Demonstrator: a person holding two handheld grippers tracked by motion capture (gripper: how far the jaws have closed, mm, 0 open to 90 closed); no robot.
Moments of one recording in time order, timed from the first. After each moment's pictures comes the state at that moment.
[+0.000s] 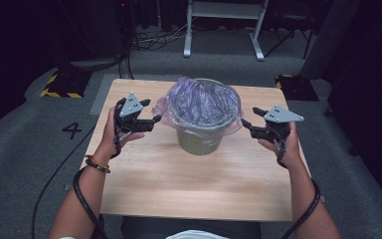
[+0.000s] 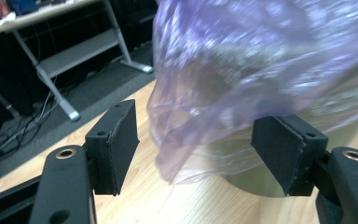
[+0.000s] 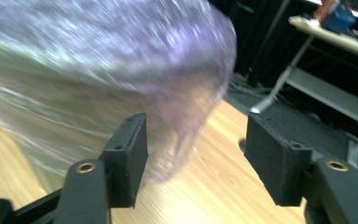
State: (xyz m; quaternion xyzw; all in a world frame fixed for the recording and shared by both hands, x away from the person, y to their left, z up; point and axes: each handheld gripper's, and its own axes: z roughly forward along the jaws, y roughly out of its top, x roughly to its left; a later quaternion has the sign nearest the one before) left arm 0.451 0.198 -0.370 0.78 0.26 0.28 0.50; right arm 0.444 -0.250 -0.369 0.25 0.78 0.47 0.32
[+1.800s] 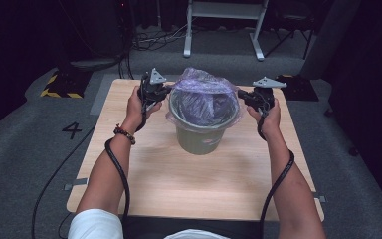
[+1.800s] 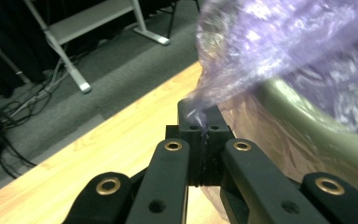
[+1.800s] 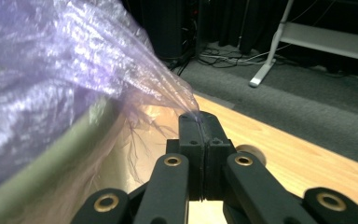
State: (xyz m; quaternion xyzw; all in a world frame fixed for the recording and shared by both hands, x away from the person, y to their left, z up) left arm 0.556 0.144 -0.372 0.80 0.32 0.27 0.43; right arm 0.551 -0.228 -0.372 0.39 0.75 0.47 0.26
